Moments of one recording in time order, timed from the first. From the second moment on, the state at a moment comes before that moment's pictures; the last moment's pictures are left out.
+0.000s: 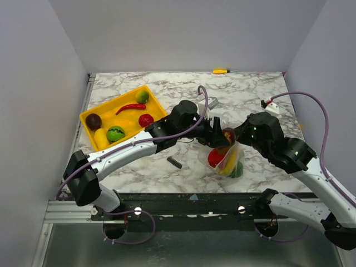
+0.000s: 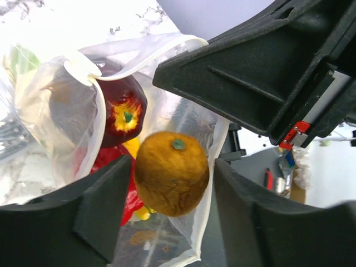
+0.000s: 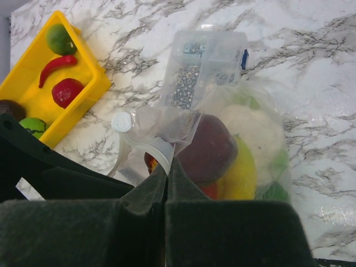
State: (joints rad) left arm -0.94 1.48 1.26 -0.11 0.43 -0.66; right arm 0.74 0.90 1.13 -0.82 0.48 0.80
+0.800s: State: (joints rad) left arm -0.93 1.29 1.16 -0.33 0.15 -0.52; right arm 0.74 0.89 1.13 -0.83 0.47 0.81
